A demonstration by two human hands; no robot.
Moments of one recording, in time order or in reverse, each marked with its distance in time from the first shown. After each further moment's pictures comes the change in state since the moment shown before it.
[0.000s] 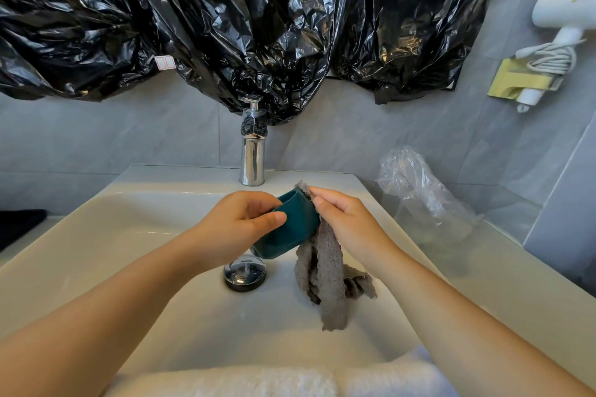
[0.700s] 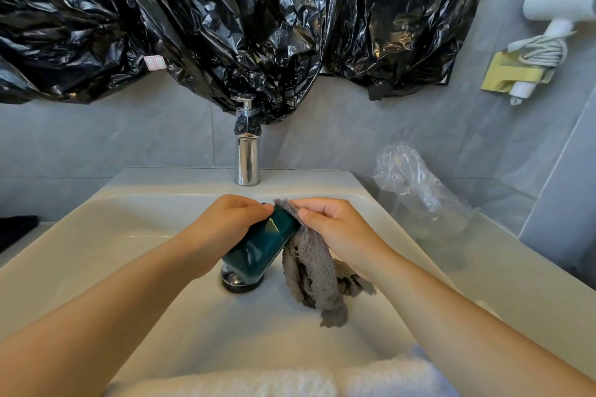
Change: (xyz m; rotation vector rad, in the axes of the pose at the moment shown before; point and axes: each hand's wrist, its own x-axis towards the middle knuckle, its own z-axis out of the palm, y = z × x) left_hand 0.009 -0.001 0.003 -0.191 0.138 -0.362; right_hand -0.007 -0.008 0.011 0.043 -0.047 0.078
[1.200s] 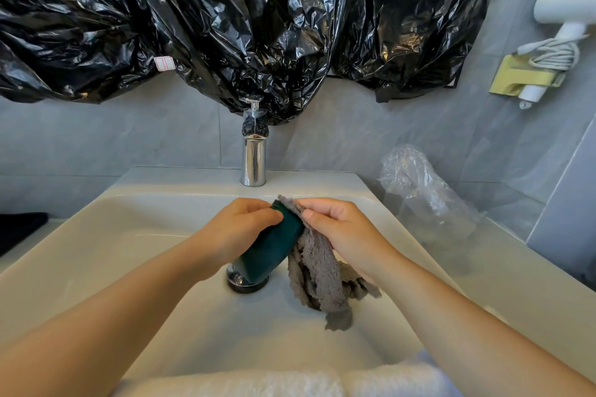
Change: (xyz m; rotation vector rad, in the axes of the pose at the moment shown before) left_hand -0.004 -0.001 0.002 0.081 -0.044 0.063; right_hand -0.001 0.000 0.000 0.025 -0.039 -0.034
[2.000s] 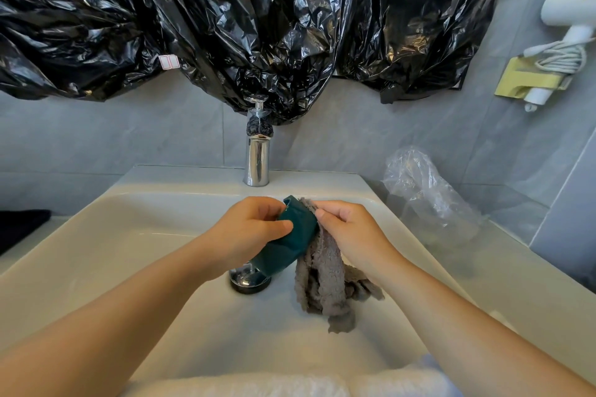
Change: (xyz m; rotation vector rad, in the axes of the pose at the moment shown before) left_hand 0.001 -0.001 -0.001 -0.013 -0.075 0.092; right_hand 0.007 0.013 -0.003 -0.117 0.105 -0.044
